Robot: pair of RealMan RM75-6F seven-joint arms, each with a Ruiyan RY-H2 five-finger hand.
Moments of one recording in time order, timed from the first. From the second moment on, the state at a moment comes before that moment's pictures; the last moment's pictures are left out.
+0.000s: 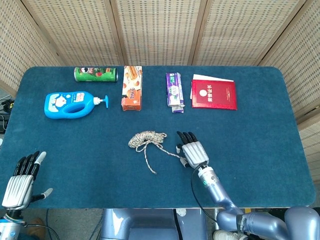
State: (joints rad) left arm -0.01 -1.30 0.03 -1.58 1.54 1.50 0.13; right arm 0.64 -1.76 0.16 -1.35 -1.15 1.01 -0.43
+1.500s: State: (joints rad) left arm -0.02 -1.30 0.03 -1.58 1.53 1.49 0.14; right arm 0.65 -1.82 0.15 -1.26 -1.15 0.99 -0.42
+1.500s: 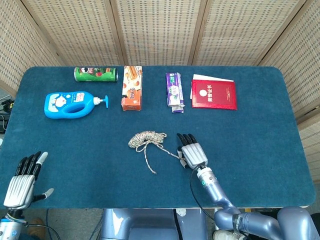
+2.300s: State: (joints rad) left arm -0.34 -1.35 -0.05 -1.61 1.70 1.20 0.30; right arm 0.66 -1.80 0.15 -1.29 -1.17 0.99 -0.45
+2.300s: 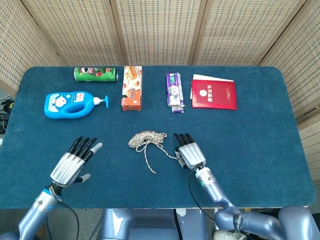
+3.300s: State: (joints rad) left arm -0.74 -1.77 -0.18 -1.43 1.34 0.82 0.64; right arm 0.69 -1.83 0.17 -1.25 -1.13 0.96 -0.46
